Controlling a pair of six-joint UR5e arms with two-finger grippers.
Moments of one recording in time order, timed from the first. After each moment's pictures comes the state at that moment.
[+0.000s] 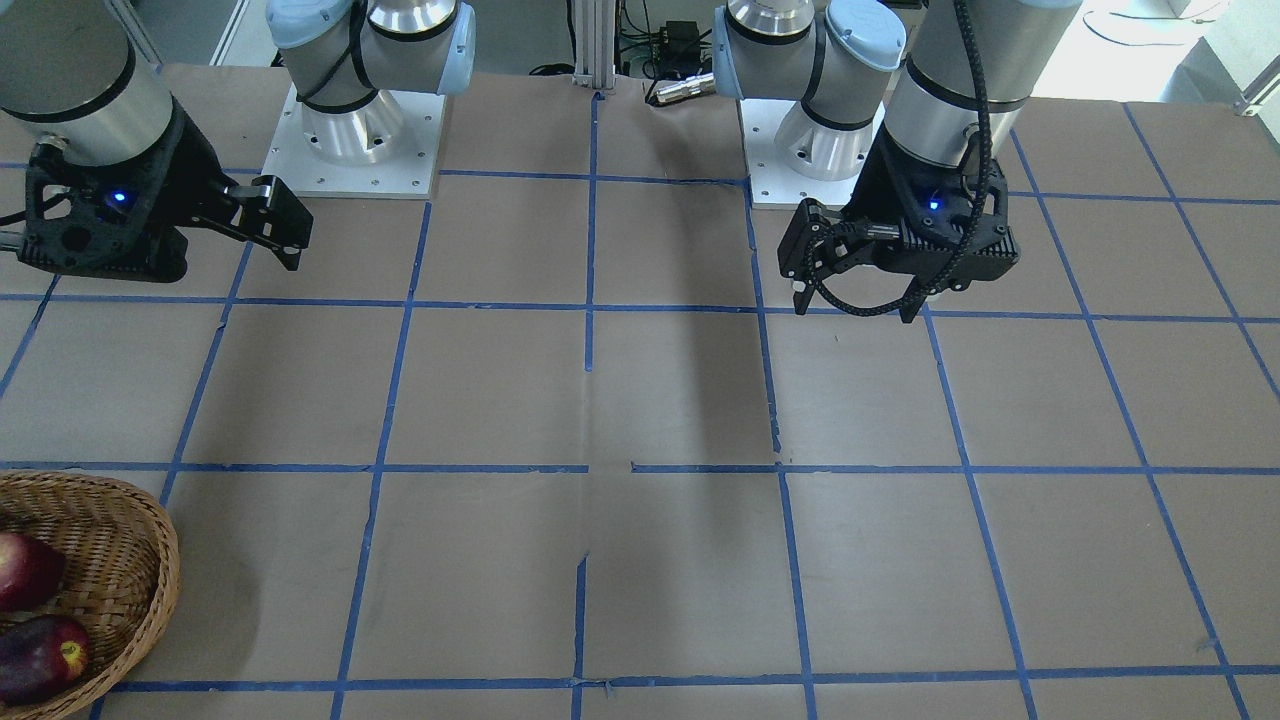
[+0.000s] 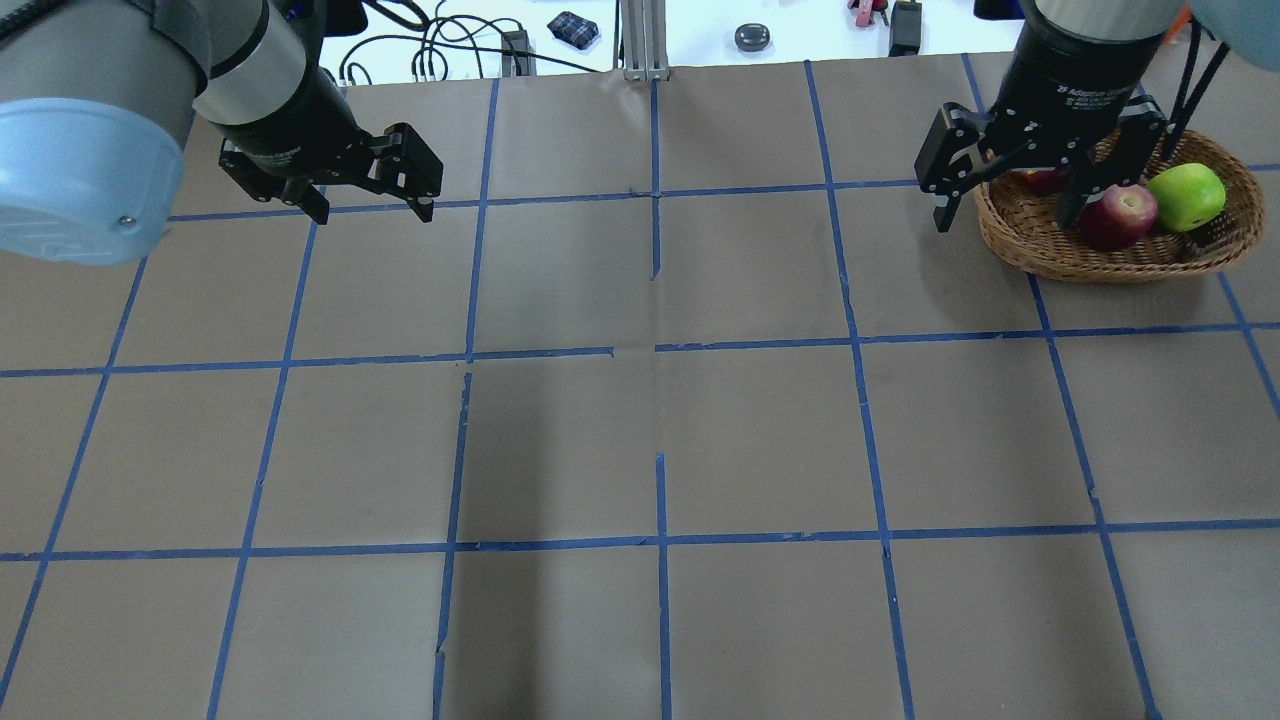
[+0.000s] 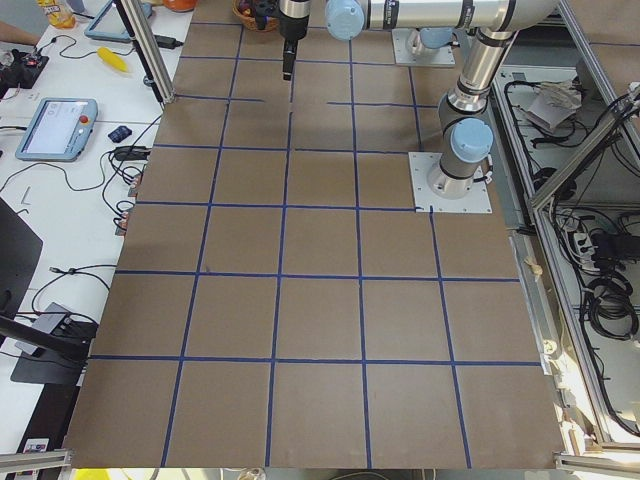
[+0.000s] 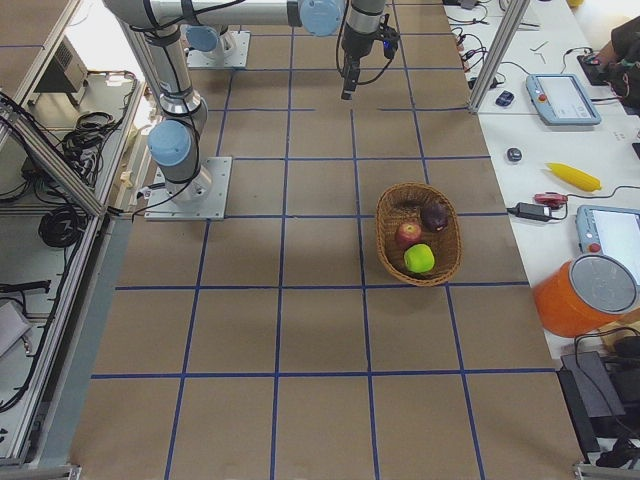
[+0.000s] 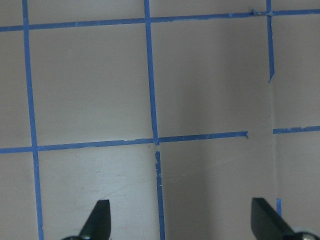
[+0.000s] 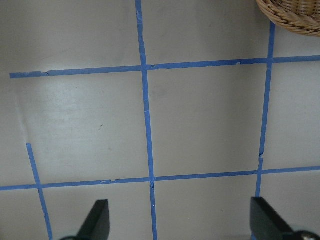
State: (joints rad) left arm -1.59 -1.59 -1.61 -1.37 1.54 0.04; right arm 1.51 -1.49 1.46 -1.38 -1.59 -0.01
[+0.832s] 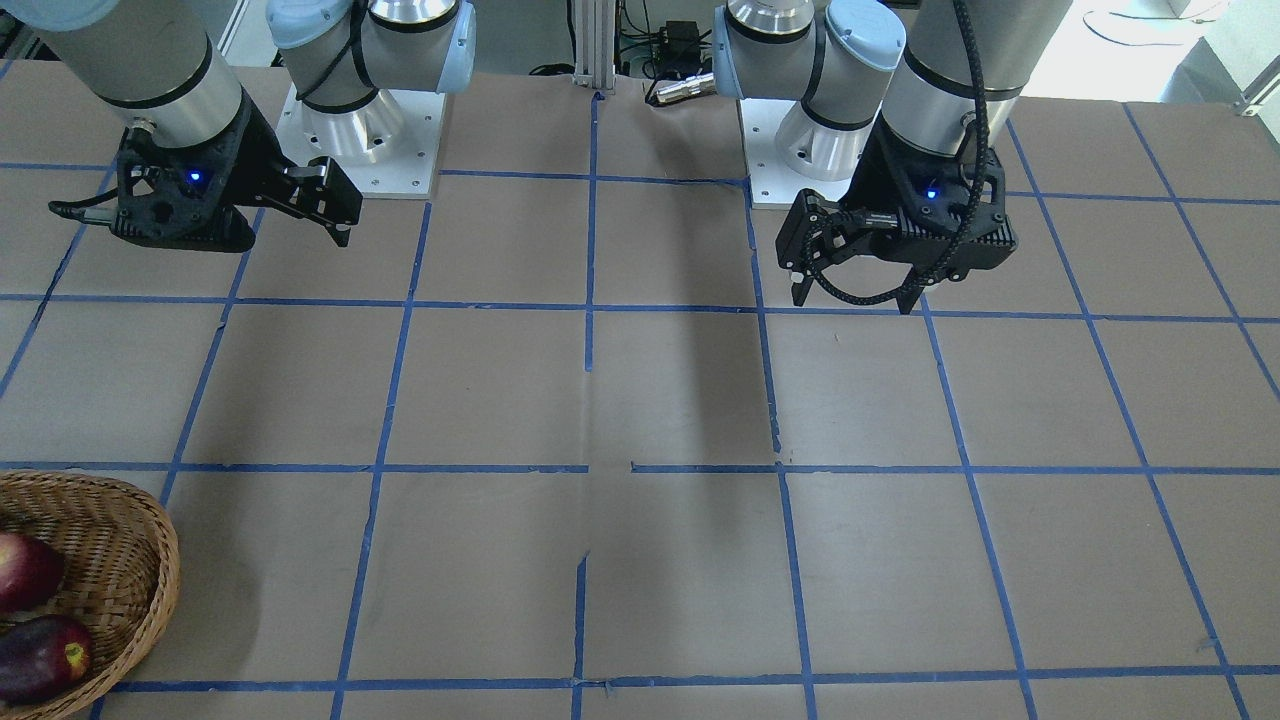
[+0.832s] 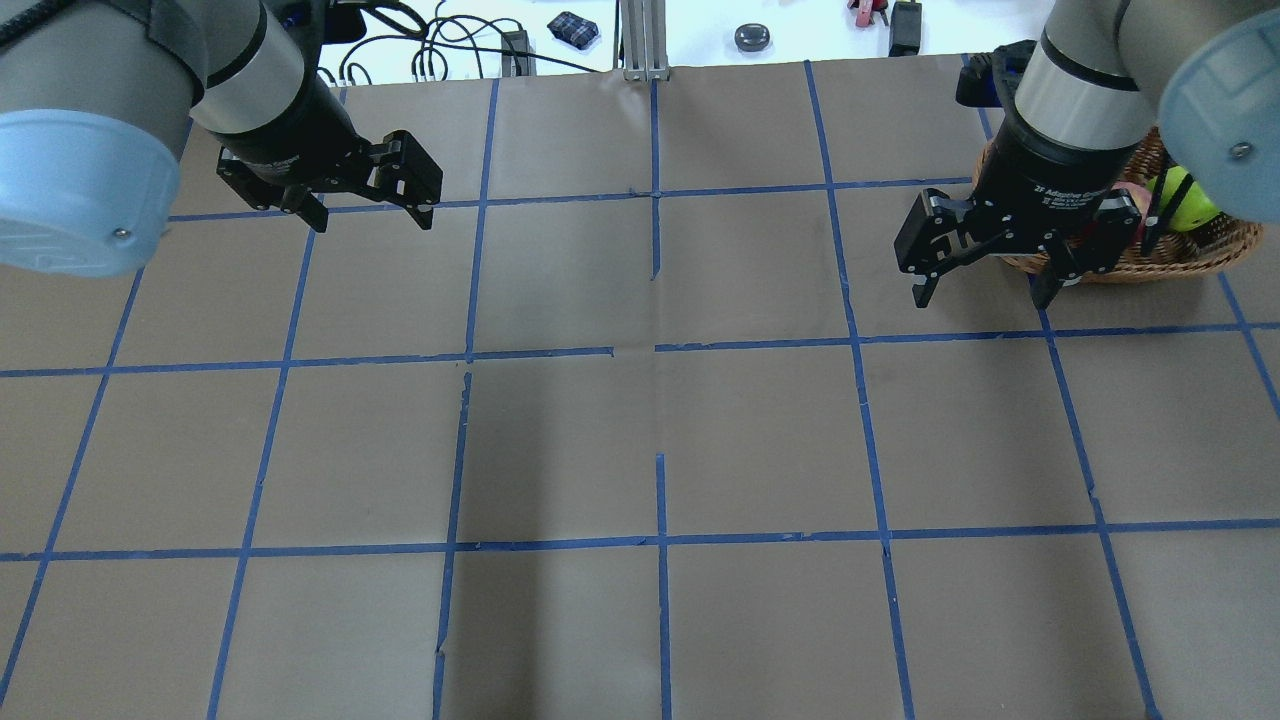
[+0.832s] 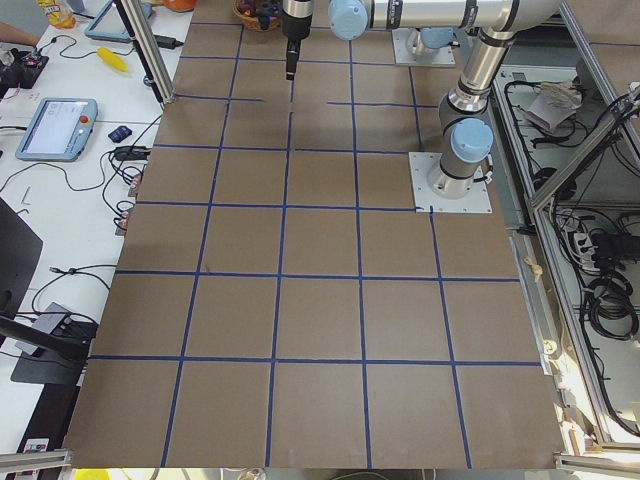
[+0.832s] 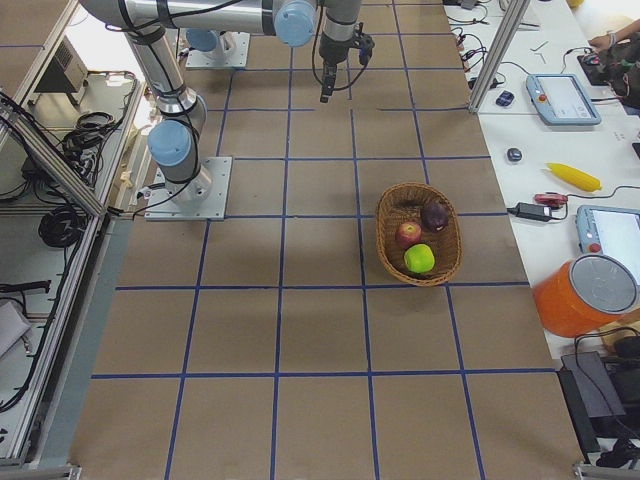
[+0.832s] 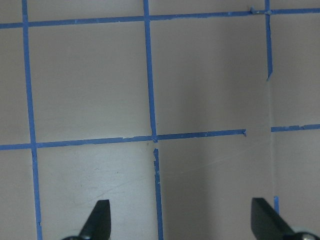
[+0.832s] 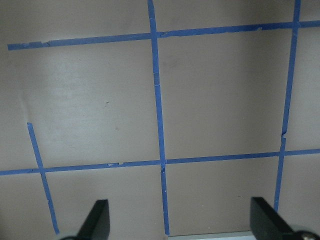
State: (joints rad) left arm -1.58 -1.58 -1.63 -1.37 1.54 0.03; right arm 1.52 -1.60 1.64 -1.45 -1.57 0.02
